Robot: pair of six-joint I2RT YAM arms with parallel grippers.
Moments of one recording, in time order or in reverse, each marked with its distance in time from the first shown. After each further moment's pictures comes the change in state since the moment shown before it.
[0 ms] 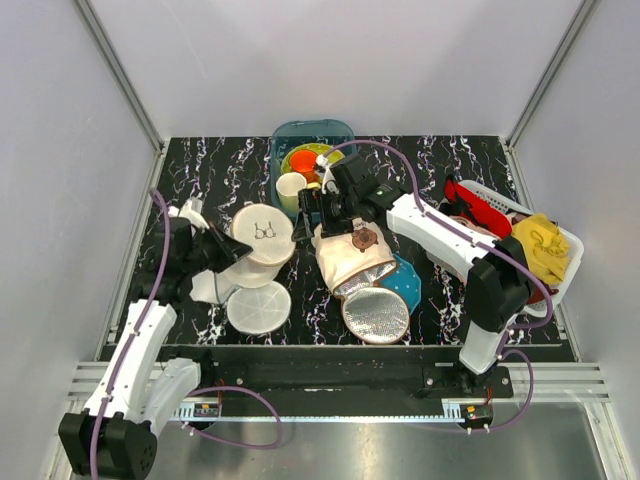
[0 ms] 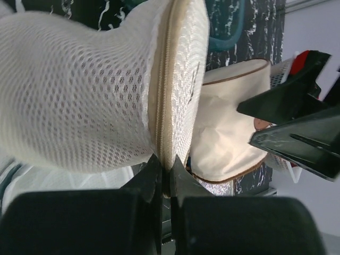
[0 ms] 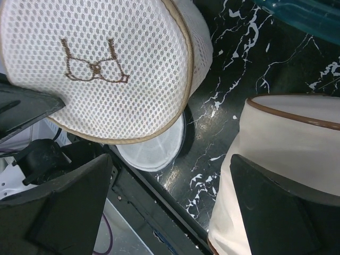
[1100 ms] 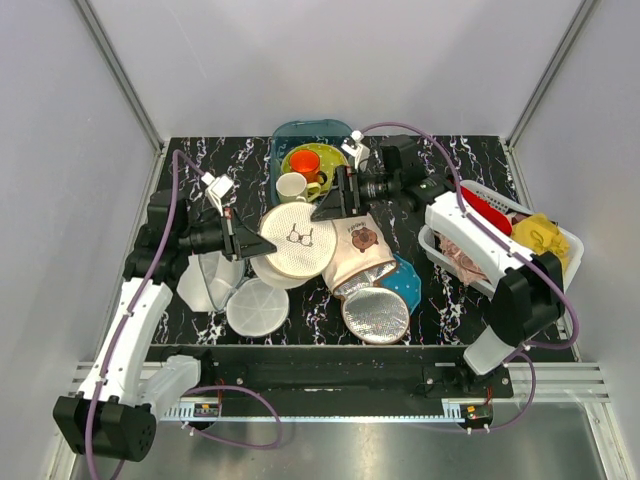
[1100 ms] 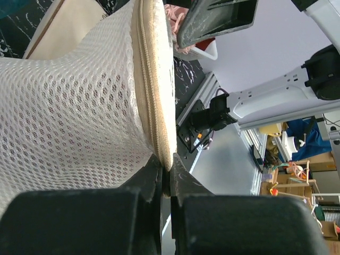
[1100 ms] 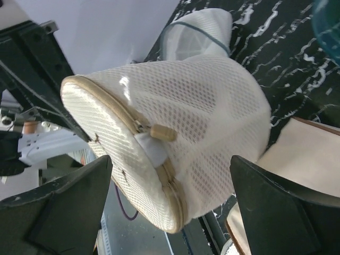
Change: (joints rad) left arm -0.009 0.121 0.243 -0.026 0.680 0.298; right arm -0.197 -0.160 -0.127 0.221 -0.456 -0.007
